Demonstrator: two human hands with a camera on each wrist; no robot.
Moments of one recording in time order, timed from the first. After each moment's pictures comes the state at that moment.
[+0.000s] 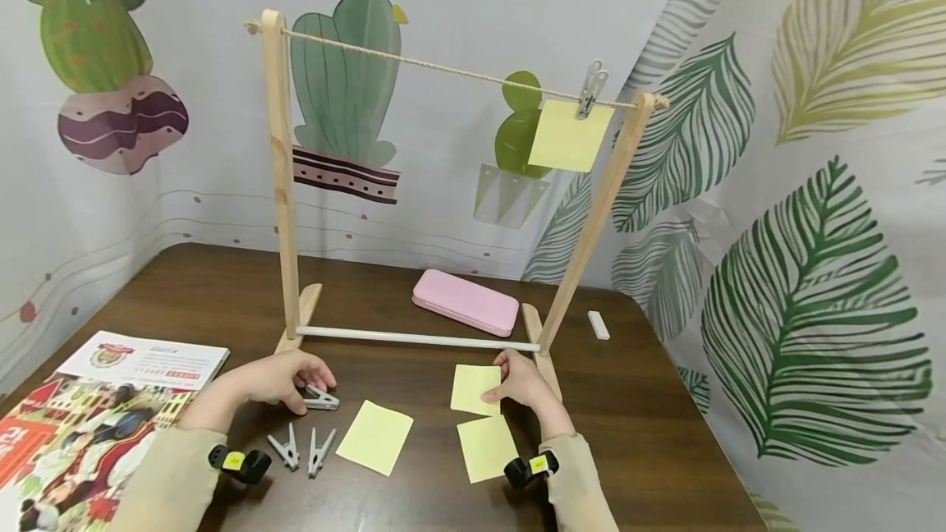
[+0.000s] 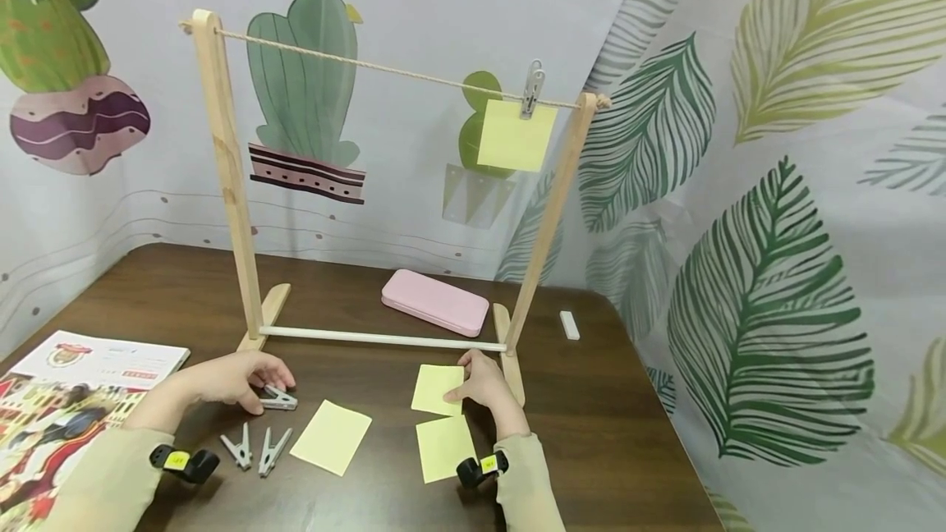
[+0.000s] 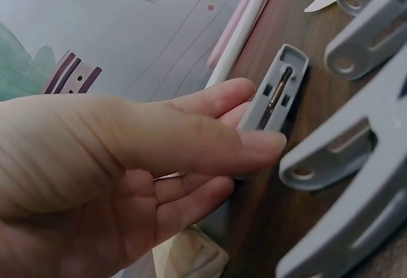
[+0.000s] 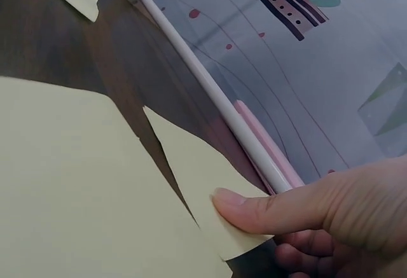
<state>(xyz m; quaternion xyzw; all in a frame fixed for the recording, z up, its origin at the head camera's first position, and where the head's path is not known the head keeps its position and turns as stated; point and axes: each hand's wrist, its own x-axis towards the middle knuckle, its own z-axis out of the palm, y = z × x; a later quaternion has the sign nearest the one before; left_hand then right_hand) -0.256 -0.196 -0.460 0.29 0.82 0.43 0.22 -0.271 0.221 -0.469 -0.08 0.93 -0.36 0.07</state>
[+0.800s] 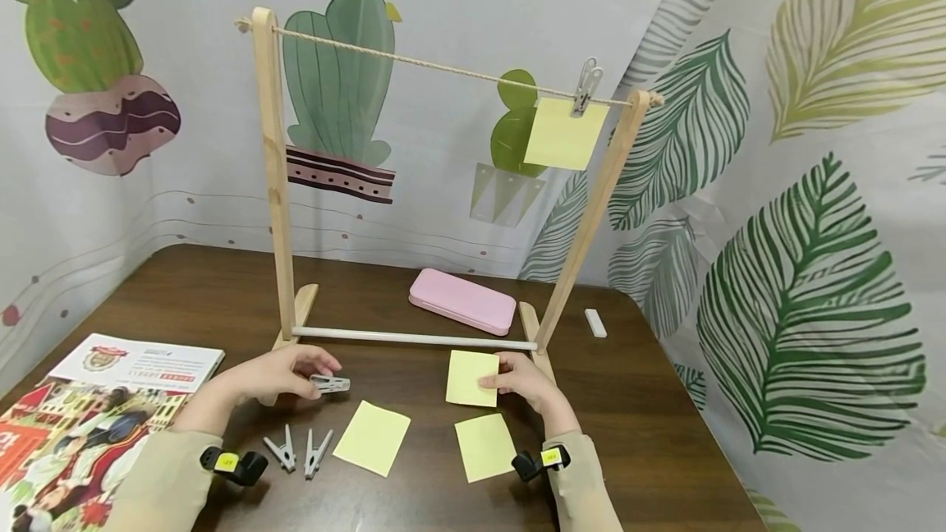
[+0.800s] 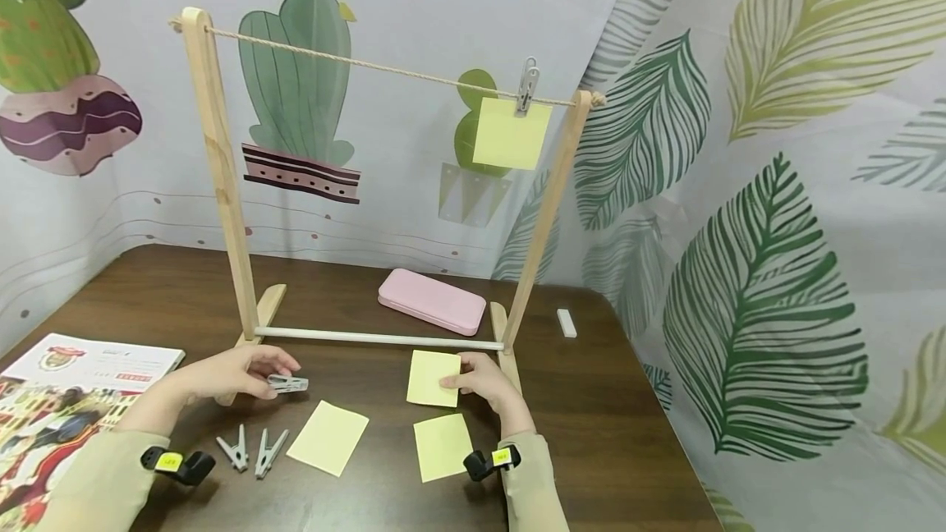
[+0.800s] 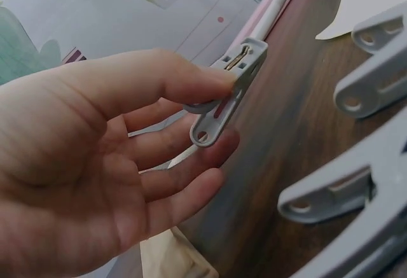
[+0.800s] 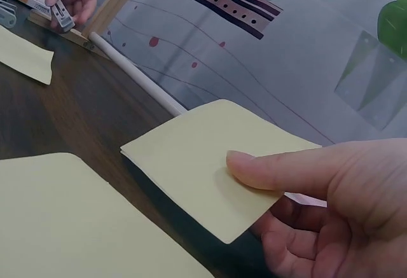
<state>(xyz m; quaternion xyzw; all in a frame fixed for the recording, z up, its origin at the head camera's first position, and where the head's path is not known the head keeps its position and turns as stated) -0.259 -0.194 -0.458 0.29 0.81 0.48 0.20 -0.278 0.235 -0.476 -0.11 0.80 -0.56 0.19</state>
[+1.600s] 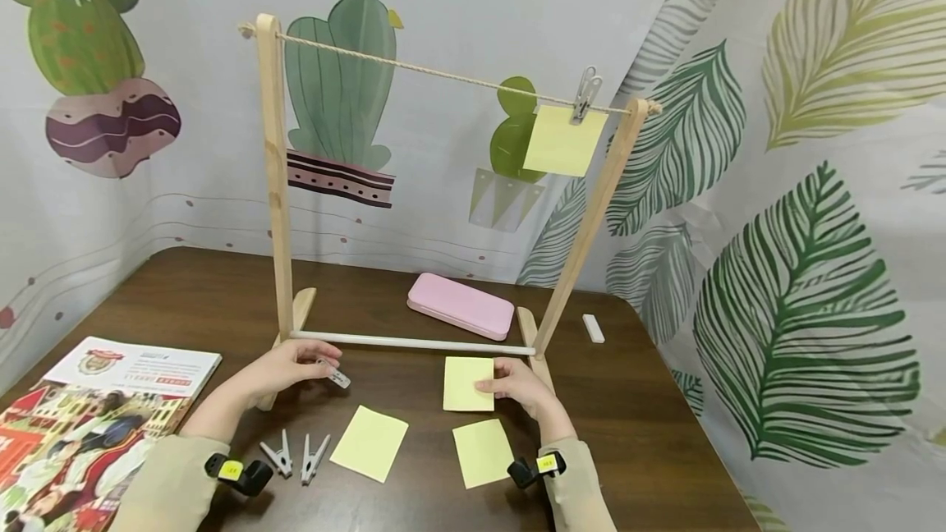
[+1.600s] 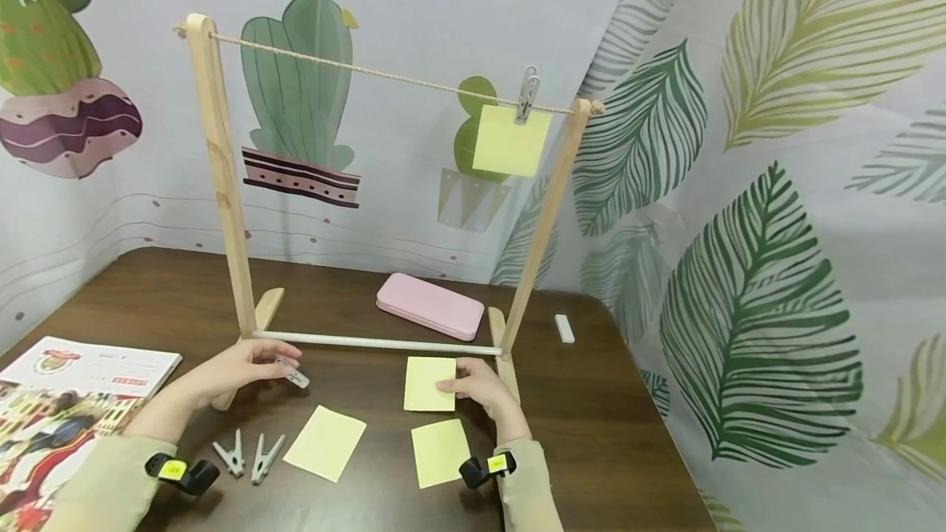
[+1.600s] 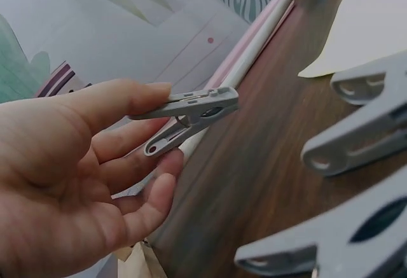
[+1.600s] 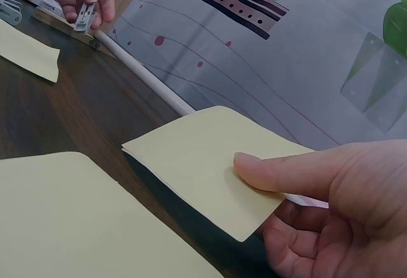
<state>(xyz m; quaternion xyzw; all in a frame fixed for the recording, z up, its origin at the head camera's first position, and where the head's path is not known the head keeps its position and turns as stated) -0.263 -0.183 -0.466 0.23 0.81 0.53 0.13 -0.277 0.231 -0.477 -0.10 0.80 -0.56 0.18</state>
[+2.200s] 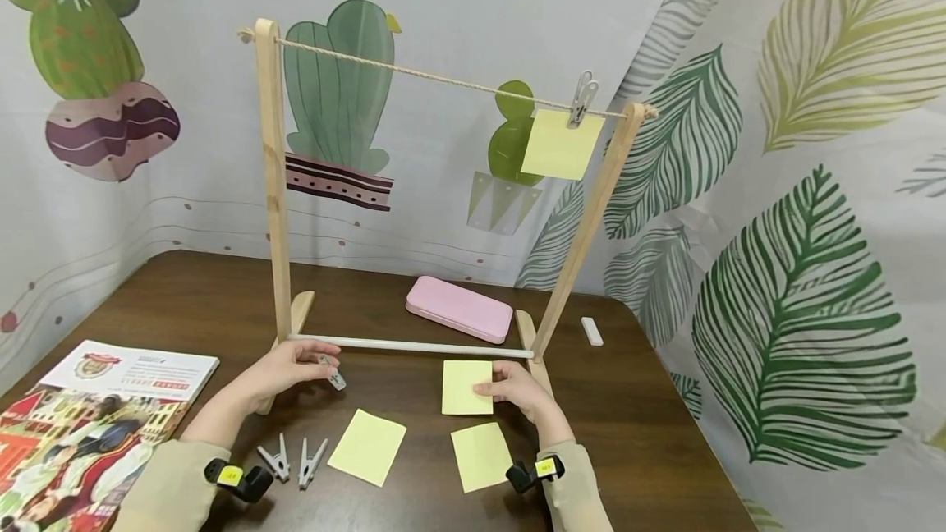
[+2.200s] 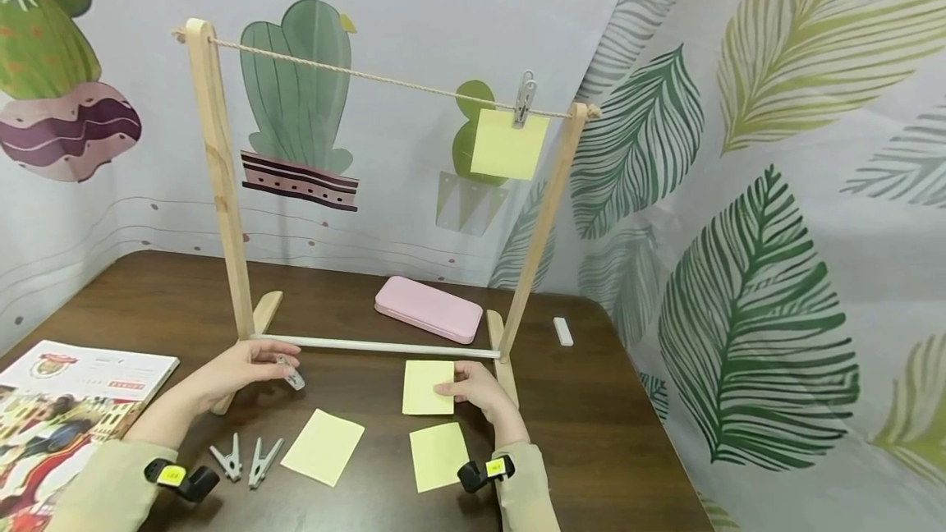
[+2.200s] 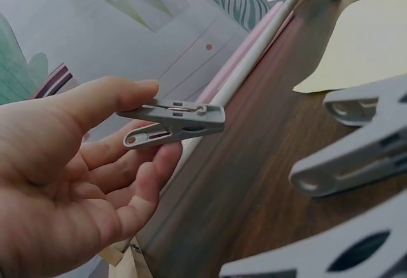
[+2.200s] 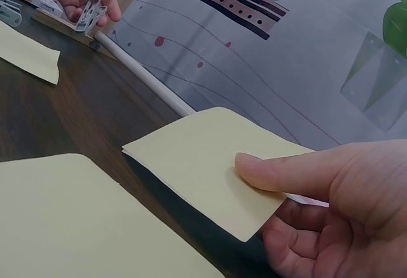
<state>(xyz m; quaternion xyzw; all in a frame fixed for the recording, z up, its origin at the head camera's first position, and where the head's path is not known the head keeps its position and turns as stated) -0.263 -0.178 -0.465 0.20 0.78 0.57 0.13 -0.273 0.231 -0.476 -0.10 0.80 -0.56 0.17</state>
